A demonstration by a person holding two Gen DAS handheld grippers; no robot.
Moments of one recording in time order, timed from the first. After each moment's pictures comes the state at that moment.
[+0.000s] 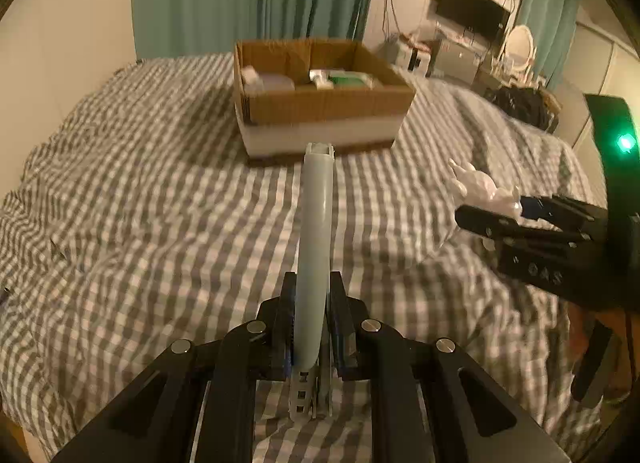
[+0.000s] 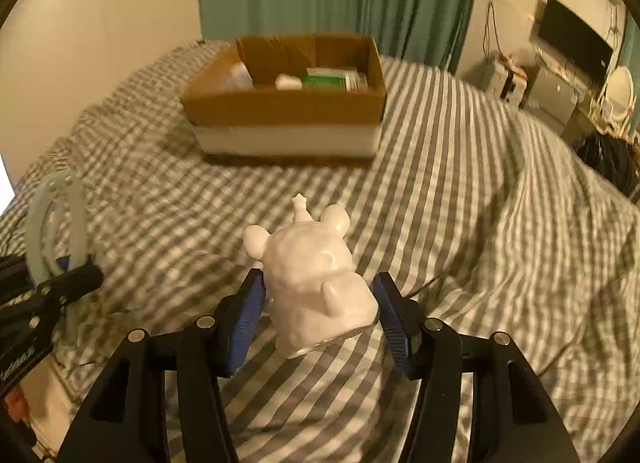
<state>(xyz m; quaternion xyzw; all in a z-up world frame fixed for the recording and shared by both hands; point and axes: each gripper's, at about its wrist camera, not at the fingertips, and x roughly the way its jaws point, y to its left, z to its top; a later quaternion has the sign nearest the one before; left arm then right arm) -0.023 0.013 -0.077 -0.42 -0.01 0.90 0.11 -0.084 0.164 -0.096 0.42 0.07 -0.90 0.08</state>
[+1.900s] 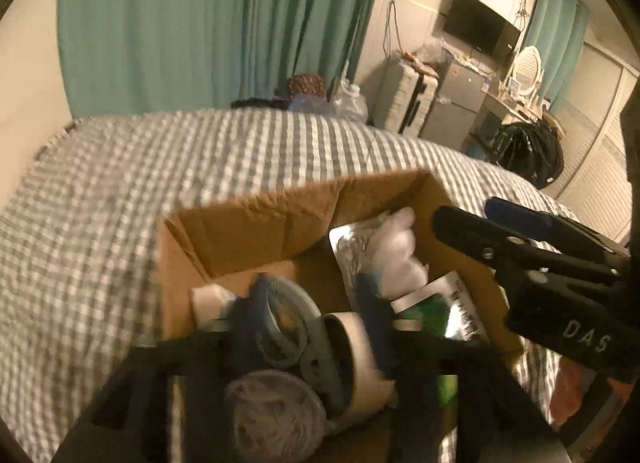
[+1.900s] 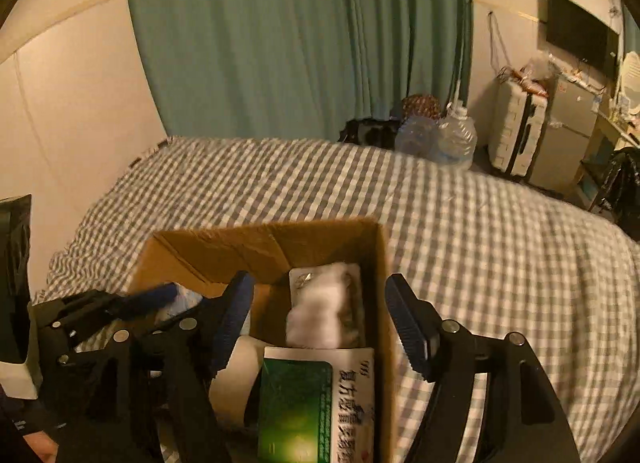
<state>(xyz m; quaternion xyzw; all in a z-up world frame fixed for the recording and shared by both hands) -0.327 0.040 -0.042 -0.40 -0.02 0.90 0.13 -0.369 0.166 -0.025 0.37 -0.02 -0.93 0.09</state>
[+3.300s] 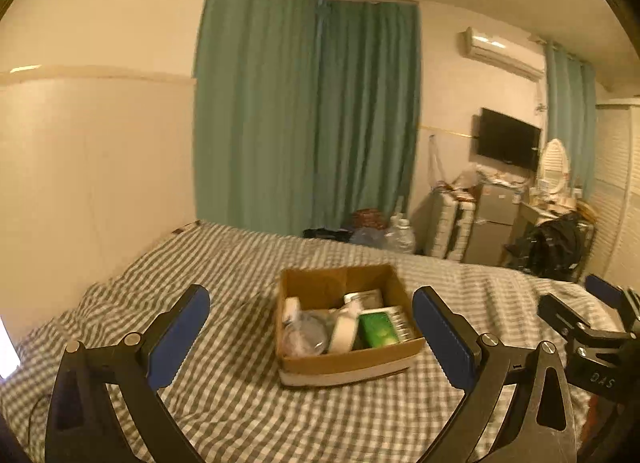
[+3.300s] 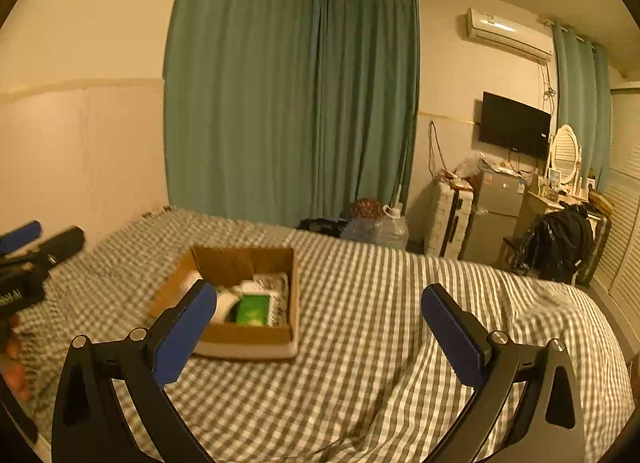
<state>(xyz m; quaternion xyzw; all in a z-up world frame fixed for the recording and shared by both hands) -0.076 0.027 0.056 -0.17 -0.03 0.99 -0.02 -0.099 0.225 0.048 0.18 0.04 -0.98 0.02</state>
